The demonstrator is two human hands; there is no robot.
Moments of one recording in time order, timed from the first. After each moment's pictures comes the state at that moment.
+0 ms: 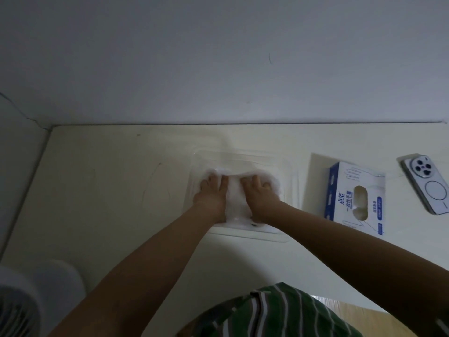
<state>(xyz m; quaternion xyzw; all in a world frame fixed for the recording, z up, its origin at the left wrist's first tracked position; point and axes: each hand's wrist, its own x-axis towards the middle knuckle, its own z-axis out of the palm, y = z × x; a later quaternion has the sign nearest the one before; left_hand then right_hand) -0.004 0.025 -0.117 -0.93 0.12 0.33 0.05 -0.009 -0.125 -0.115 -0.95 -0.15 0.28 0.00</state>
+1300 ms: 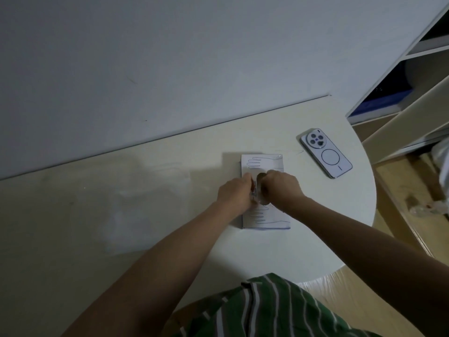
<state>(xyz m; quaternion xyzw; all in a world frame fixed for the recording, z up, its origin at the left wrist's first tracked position) -0.014 -0.234 -0.100 -0.93 0.23 0.26 -0.15 -0.050 -0.368 -0.093 -0.98 0.03 0.18 0.06</state>
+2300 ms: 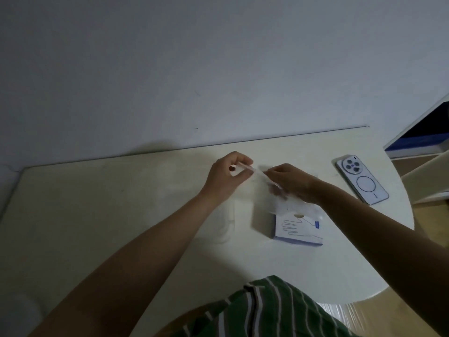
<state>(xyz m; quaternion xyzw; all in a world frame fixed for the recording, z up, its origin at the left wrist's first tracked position) 0.011 -0.126 -0.032 -0.82 0.15 0.07 -0.55 -0.016 -0.319 -0.021 -0.80 0.05 0.27 0.54</state>
